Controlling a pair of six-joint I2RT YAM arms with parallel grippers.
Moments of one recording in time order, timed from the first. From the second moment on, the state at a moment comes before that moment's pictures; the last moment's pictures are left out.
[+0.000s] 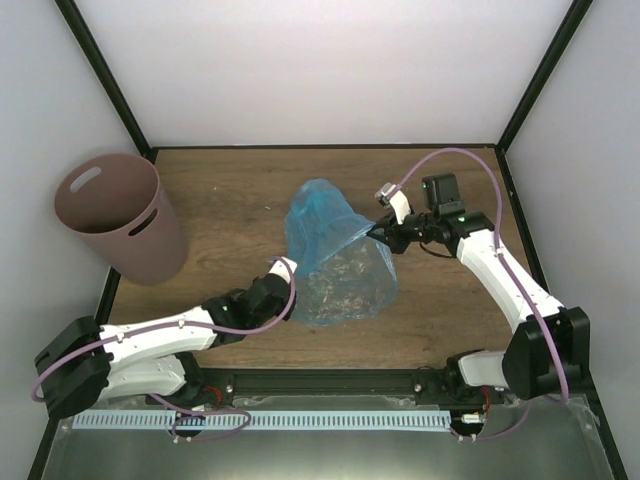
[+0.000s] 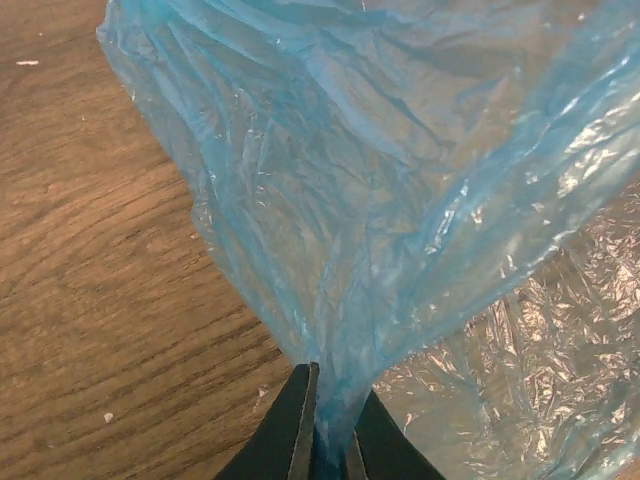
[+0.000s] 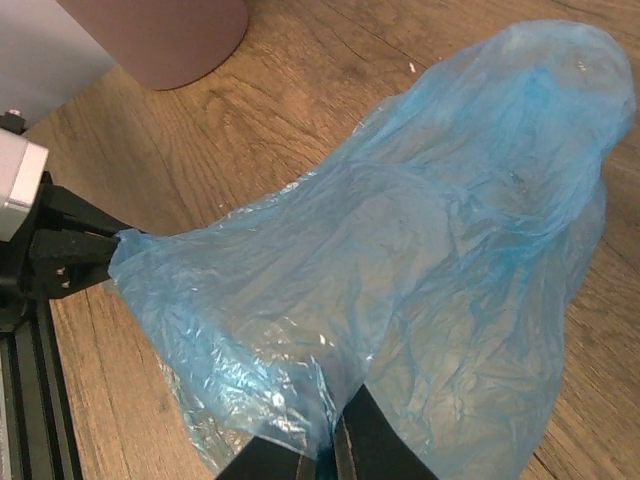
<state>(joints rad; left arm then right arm) -1.01 1.13 0.49 -0.10 -0.42 -0.36 0.27 1.31 1.06 -0.59 -0.74 -0.31</state>
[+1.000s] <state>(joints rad) -0.89 1.24 0.92 0.10 -0.17 -0.24 0.19 0.95 1.03 -0.31 -0.66 -0.52</state>
